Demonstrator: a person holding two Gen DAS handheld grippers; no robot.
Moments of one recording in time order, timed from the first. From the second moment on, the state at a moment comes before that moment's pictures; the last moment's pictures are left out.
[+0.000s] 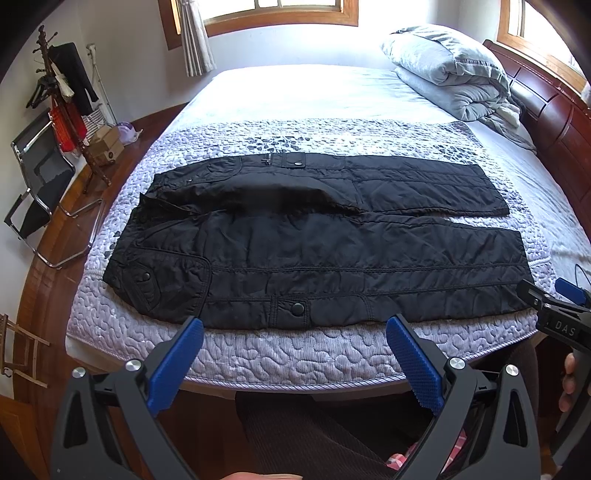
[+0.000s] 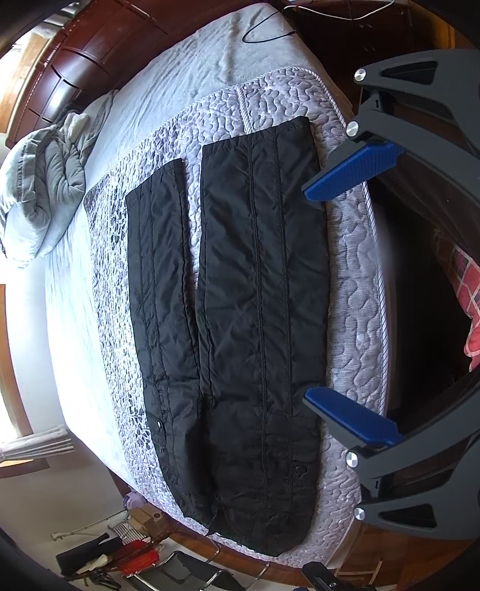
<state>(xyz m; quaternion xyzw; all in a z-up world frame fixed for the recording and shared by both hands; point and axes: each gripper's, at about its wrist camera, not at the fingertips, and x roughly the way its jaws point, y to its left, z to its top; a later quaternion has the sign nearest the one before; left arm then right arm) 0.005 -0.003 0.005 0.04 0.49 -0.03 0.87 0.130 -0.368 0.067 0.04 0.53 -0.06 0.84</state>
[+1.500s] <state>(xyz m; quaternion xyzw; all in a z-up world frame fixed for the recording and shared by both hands) 0.006 -0.004 0.002 0.04 0.50 -0.03 0.87 0.131 -0.367 0.062 0.04 0.54 -0.06 0.84</state>
